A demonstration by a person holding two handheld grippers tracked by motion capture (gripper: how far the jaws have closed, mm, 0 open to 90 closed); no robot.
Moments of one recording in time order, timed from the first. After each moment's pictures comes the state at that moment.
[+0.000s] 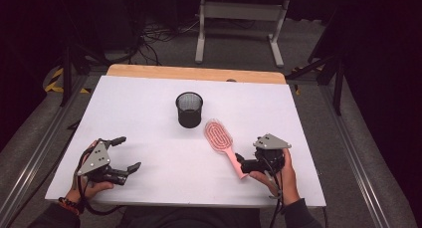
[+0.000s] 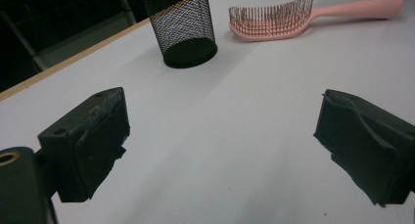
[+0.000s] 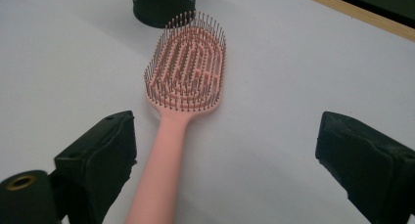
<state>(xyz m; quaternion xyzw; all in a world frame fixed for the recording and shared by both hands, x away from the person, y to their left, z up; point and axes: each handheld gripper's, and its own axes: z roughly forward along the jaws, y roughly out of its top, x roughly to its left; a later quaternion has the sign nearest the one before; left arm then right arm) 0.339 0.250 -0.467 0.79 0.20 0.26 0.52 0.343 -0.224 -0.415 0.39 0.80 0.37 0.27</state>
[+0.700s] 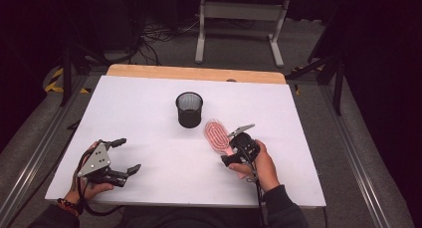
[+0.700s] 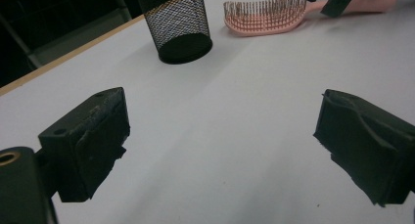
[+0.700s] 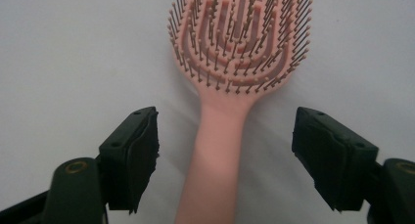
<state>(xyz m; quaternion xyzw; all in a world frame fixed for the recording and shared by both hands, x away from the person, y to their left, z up) 0.336 0.249 -0.468 0.80 0.19 0.25 0.52 0.395 -0.174 -0.441 0.43 0.86 0.23 0.14</state>
